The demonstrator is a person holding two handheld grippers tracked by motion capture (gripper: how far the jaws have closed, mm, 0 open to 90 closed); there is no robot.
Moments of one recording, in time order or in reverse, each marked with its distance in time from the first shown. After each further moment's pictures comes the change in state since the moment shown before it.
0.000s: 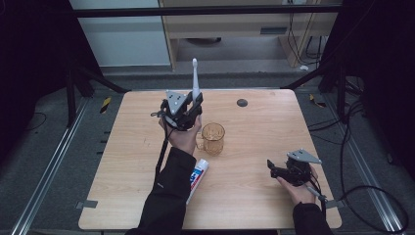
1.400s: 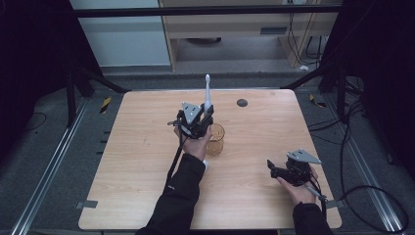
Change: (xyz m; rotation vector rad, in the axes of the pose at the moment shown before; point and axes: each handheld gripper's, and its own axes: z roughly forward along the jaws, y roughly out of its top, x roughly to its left) left arm -0.010 -0.059 0.032 0.059 -0.027 0.005; right arm -0.001 -0.002 0.002 -0.006 0.000 -0.023
